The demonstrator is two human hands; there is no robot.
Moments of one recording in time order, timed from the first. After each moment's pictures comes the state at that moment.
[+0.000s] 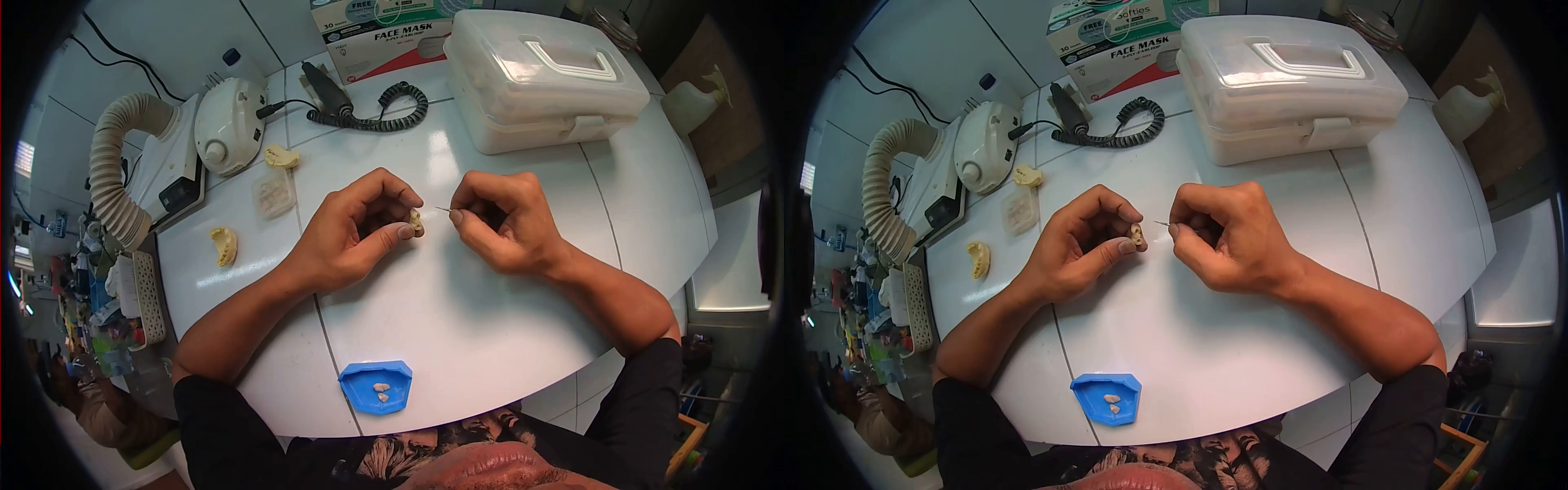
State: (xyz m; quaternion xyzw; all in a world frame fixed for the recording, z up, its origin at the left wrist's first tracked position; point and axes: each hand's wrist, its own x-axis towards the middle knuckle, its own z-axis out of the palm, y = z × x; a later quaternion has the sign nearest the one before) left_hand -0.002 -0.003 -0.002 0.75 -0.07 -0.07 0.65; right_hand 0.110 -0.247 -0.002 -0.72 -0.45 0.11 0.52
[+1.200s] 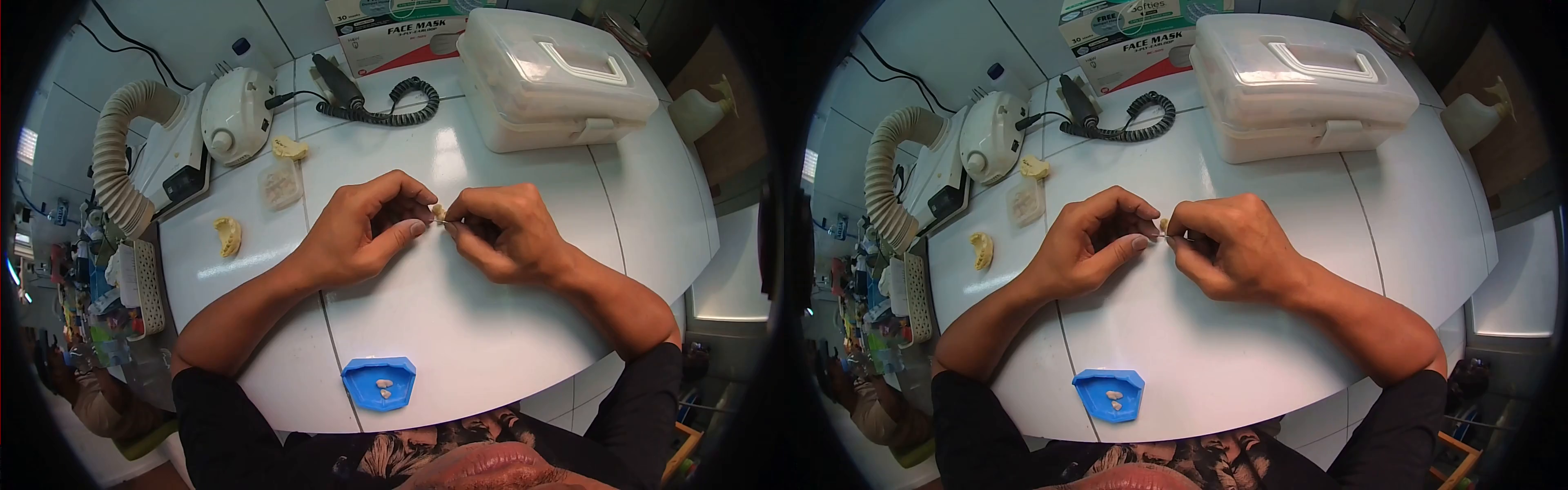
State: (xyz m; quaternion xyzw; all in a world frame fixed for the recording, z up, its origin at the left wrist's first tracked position) left_hand 0.000 -0.004 0.003 0.82 -0.09 -0.05 0.57; right_hand 0.105 -0.244 -0.002 -0.74 -0.50 0.07 0.44
